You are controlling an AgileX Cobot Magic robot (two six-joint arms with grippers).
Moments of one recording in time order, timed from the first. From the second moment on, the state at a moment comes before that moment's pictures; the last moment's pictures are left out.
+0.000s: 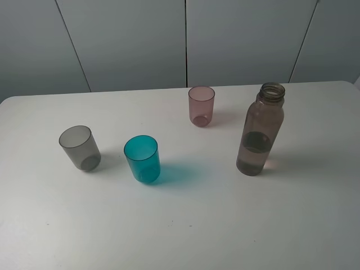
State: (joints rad) left arm 0.03 0.00 -0.51 0.07 1.08 0.03; right arm 0.00 0.00 -0.50 0.01 1.10 0.02
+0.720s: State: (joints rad) left arm 0.03 0.00 -0.51 0.07 1.08 0.03; right arm 0.00 0.00 -0.50 0.09 1.09 0.02
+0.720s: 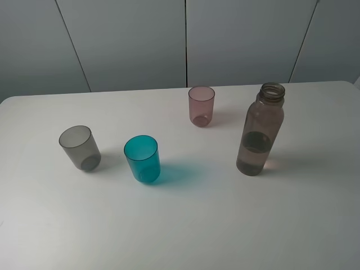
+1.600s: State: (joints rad) left arm 0.03 0.00 -0.51 0.07 1.08 0.03; right arm 0.24 0.83 -0.65 0.12 0.64 -0.21
